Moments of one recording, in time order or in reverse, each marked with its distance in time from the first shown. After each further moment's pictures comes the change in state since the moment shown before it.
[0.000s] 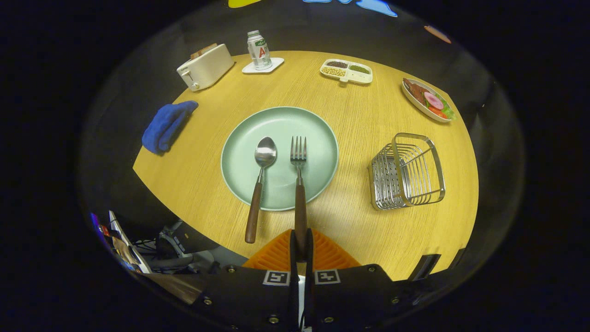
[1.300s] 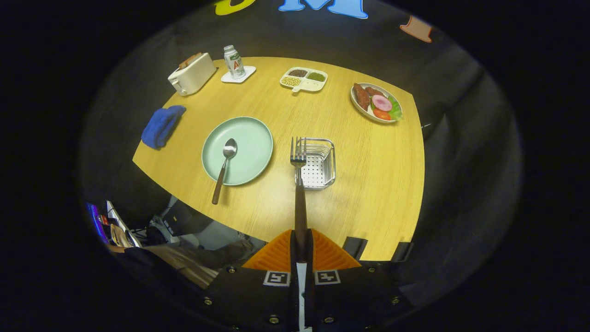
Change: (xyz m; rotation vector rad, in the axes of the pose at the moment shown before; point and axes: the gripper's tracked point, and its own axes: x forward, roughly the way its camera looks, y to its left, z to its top) arm -0.125 -0.119 -0.010 -0.038 0.086 -0.126
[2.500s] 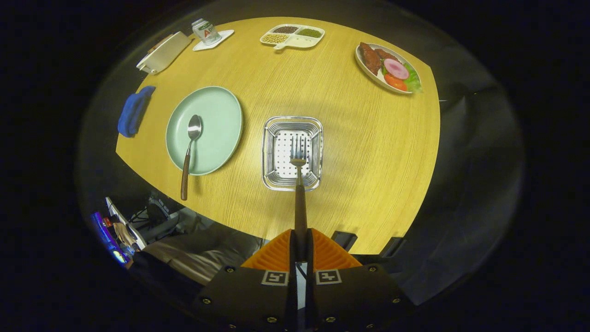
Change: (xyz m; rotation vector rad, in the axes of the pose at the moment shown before) arm 0.062 -0.033 0.031 -0.004 0.330 0.006
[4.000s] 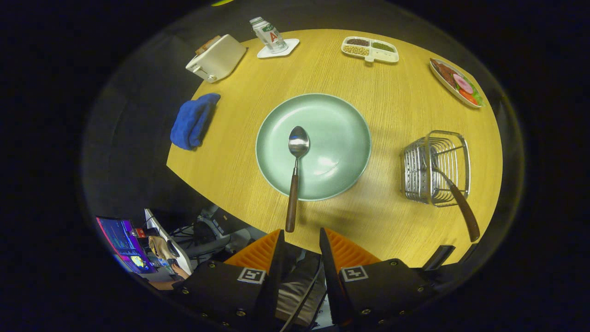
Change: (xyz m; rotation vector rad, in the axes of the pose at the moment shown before) arm 0.030 0.206 0.019 -0.002 -0.159 0.336
